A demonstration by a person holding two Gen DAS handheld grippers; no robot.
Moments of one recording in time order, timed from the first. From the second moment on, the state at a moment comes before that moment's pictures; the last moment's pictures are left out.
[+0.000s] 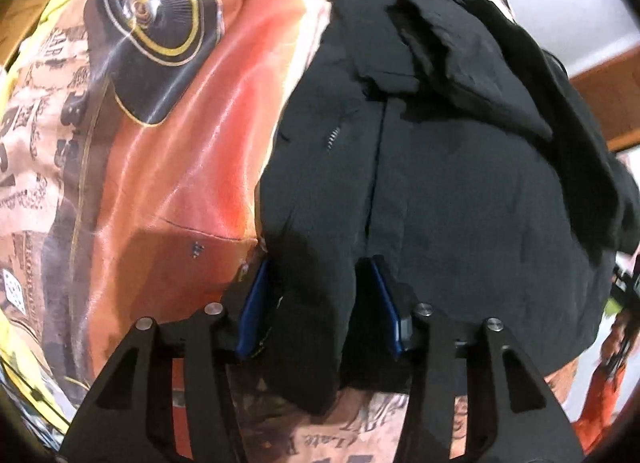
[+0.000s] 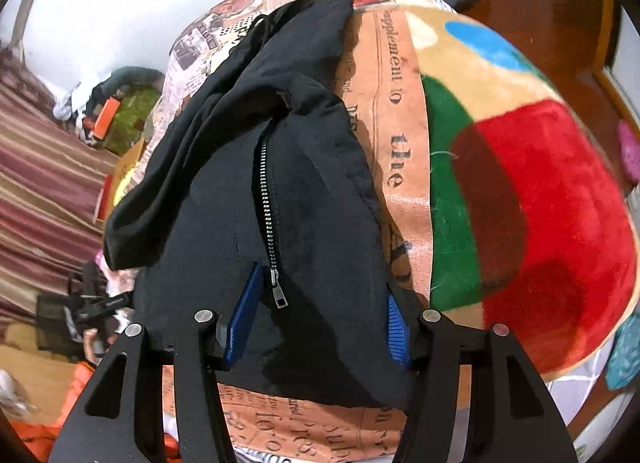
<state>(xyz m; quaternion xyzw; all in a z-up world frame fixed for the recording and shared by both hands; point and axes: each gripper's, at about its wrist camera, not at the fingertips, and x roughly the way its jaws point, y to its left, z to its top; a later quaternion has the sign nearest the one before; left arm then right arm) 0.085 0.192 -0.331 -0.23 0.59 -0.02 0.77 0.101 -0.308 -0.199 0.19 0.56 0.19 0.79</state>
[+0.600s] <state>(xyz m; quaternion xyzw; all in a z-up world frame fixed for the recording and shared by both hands) 0.138 0.171 -0.158 -0.24 0.47 -0.13 0.84 0.146 -0.273 -0.115 0.20 0.50 0.26 0.80</state>
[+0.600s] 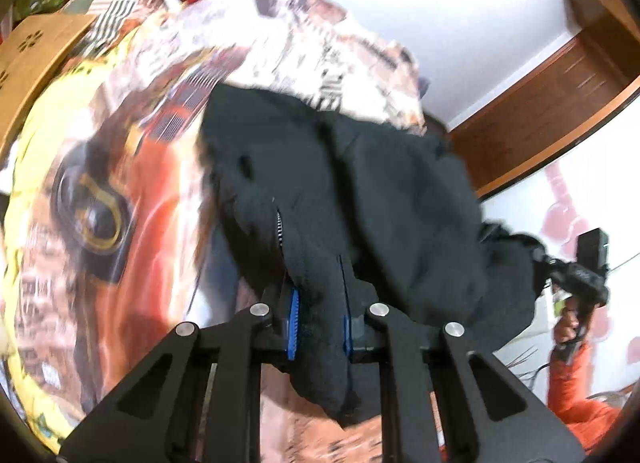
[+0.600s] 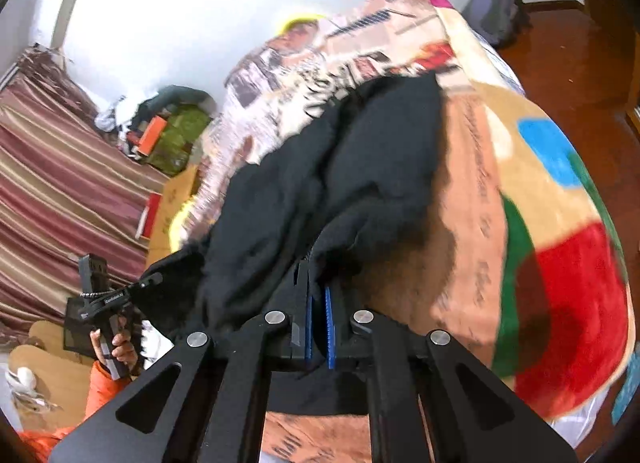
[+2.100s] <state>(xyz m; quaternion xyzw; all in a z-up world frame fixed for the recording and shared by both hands) 0.346 0.264 -0.215 -0.21 0.50 0.00 0.84 0.373 -0.263 -0.184 0.18 0.55 0.15 0.80</state>
